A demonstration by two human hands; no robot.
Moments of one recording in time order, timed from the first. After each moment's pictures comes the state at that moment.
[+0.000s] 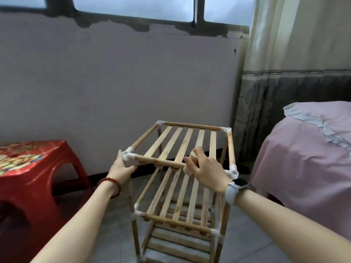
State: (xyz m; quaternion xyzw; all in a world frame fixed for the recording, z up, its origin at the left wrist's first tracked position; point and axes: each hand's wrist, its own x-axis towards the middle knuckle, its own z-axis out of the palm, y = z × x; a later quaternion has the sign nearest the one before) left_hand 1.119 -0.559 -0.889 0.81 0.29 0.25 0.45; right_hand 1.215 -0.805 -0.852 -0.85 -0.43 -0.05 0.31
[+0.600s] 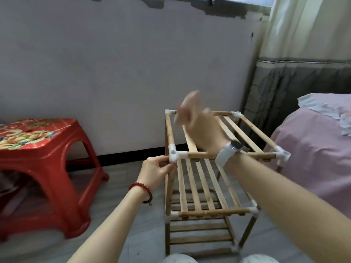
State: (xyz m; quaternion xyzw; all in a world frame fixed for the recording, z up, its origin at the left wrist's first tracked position) left_hand 1.094 -0.629 -0.917 0.82 0.13 0.27 0.50; right_hand 1.170 -0.753 -0.798 -0.80 -0.47 -0.22 0.29
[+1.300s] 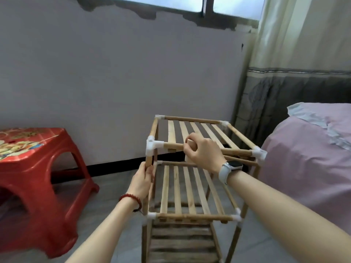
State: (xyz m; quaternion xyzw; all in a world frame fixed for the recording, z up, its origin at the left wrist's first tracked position) left_hand 1.120 -0.610 -0.944 0.80 0.21 0.26 0.49; right_hand 1.230 -0.774 -0.845 -0.83 -0.44 -0.14 0.31
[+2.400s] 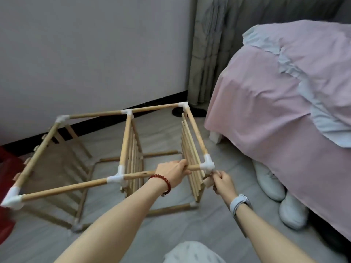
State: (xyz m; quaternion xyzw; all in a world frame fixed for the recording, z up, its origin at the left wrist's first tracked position) left_hand 1.279 -0.819 -1.045 0.99 -0.03 -0.06 0.09; right_hand 1.326 -1.001 -1.123 -0.82 0.07 0.14 0.55
